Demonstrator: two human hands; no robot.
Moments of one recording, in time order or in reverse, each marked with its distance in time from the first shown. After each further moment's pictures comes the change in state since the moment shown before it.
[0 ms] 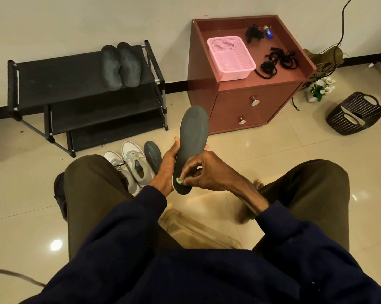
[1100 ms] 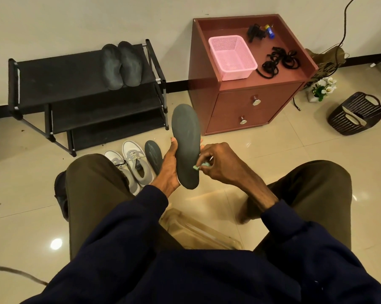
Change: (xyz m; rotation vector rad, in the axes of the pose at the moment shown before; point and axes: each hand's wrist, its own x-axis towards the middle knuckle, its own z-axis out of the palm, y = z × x) left_hand 0.001 0.003 0.003 -0.022 0.106 0.059; right_hand -0.001 0.018 -0.020 -0.269 0.181 0.008
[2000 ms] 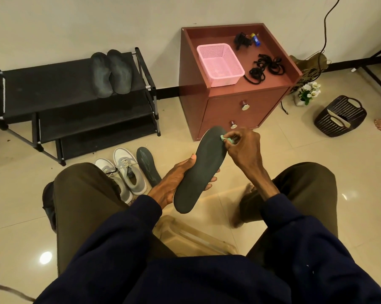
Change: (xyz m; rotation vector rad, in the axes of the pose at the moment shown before) left_hand -0.008 -0.021 0.009 0.387 -0.267 -0.214; right_hand 0.003 0.057 -0.043 -0.078 0.624 0.259
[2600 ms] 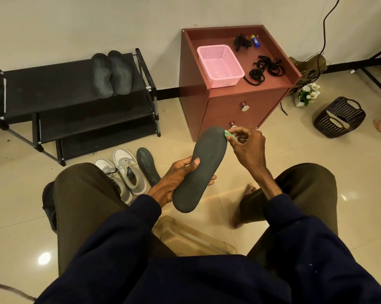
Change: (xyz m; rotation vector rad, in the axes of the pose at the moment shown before) left_hand -0.001 0.002 0.001 0.028 0.033 0.099; right_hand 0.003 0.009 -0.003 0.222 0.047 0.079
